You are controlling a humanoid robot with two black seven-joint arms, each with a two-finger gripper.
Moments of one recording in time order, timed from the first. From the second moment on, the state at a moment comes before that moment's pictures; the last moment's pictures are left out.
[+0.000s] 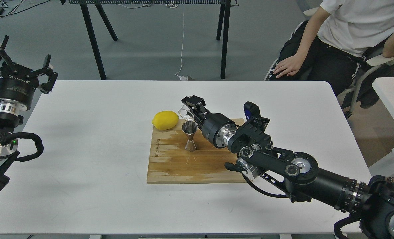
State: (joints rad) left arm -0.54 0.55 -0.94 -0.77 -0.10 -0.49 -0.47; right arm 0.77 -0.05 0.36 1.15 -0.76 -0.32 -0.03
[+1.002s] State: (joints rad) left arm -0.53 0.55 -0.94 -0.77 -0.10 -0.49 -0.47; right arm 0.80 -0.04 0.30 1.11 -0.91 -0.33 -0.02
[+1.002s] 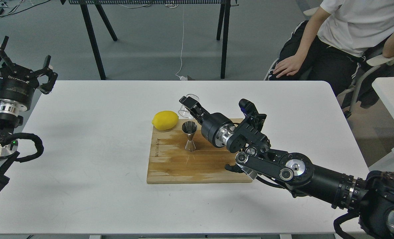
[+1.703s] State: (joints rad) left arm -0.53 0.55 -0.95 -0.77 -0.10 -0.49 -0.47; right arm 0.79 -0.12 0.32 1.15 -0.83 -0.36 0.03
